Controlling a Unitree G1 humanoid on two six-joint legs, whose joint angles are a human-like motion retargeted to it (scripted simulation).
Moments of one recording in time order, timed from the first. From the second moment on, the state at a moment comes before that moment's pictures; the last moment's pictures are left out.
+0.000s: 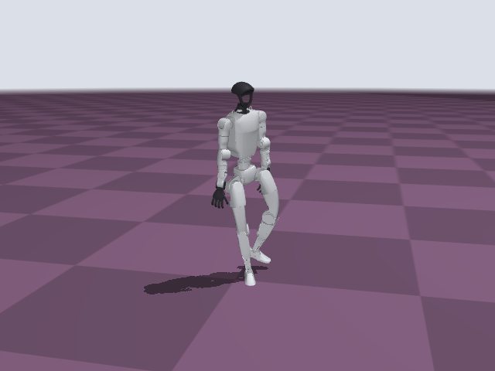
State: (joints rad) left arm -0.11 0.05 0.08 1.56 -0.15 0.20 0.03; right arm -0.02 -0.16 -0.25 1.42 -0.88 0.17 0.06; waist 0.07 -0.12 0.01; left_leg -0.12 0.17 0.70 0.63 -0.07 0.00; right_leg -0.15 -0.16 -0.53 -0.01 0.12 -0.17
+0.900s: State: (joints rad) left arm -0.17 0.05 0.07 1.53 -0.18 0.16 0.06; right arm 0.00 -0.17 -0.20 1.41 -0.93 0.15 0.02; waist 0.13 -0.05 0.11; left_leg -0.27 -0.08 -0.02 0.20 -0.12 0.01; right_leg -0.01 0.00 -0.12 0.14 -0.07 -0.10
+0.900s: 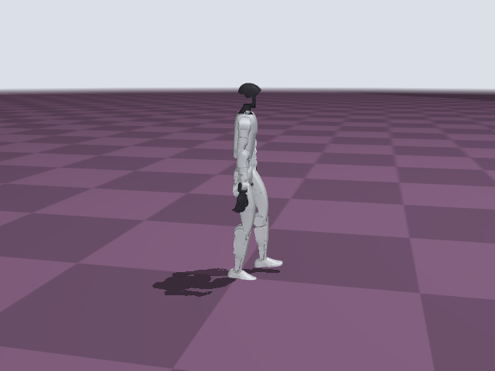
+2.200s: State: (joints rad) left arm -0.21 0.06 0.06 1.61 -0.16 0.18 0.11; right arm 0.03 -0.09 -0.19 1.38 -0.99 0.16 0.02; waist -0.03 -0.06 0.12; left_leg -0.09 0.09 0.48 0.12 -0.10 0.02; right_leg -0.10 0.05 -0.30 0.32 -0.20 -0.08
